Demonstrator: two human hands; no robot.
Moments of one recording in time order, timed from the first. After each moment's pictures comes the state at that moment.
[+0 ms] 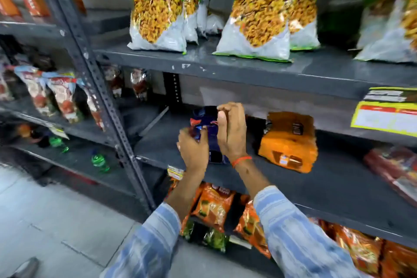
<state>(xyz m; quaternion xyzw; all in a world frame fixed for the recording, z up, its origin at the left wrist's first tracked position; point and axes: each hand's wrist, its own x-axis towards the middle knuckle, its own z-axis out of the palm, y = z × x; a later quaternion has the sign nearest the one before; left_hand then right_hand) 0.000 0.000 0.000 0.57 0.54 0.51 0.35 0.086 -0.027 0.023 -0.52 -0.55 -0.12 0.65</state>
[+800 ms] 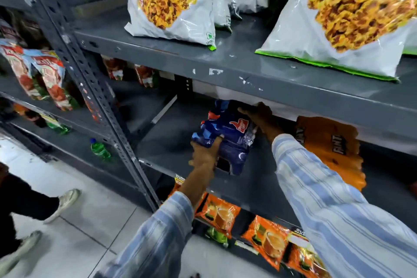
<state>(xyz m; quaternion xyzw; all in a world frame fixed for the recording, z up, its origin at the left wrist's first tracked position) 0.028 0.124 -0.090 0.40 0.60 0.36 0.60 0.215 0.150 -0.040 -0.77 -0.37 0.28 0.44</state>
